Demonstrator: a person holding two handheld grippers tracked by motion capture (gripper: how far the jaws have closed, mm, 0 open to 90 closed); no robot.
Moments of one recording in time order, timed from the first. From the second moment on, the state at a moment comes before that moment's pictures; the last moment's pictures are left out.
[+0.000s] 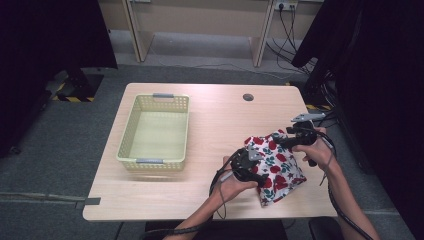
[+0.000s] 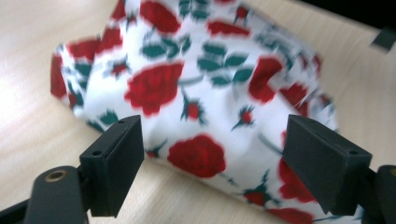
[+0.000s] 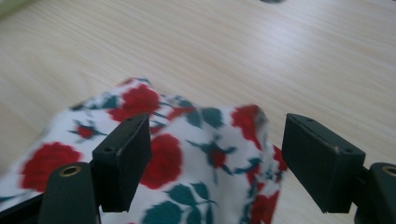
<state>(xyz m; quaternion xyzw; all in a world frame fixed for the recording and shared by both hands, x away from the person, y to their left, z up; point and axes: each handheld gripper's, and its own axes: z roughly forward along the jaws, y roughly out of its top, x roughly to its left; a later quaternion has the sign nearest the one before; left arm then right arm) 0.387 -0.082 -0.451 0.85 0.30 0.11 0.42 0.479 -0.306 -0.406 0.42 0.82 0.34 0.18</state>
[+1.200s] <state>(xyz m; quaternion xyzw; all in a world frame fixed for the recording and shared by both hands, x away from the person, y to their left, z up) 0.375 -0.006 -0.484 0.83 0.36 0.14 0.39 0.502 -0.275 -0.437 0.43 0.81 0.36 0.15</state>
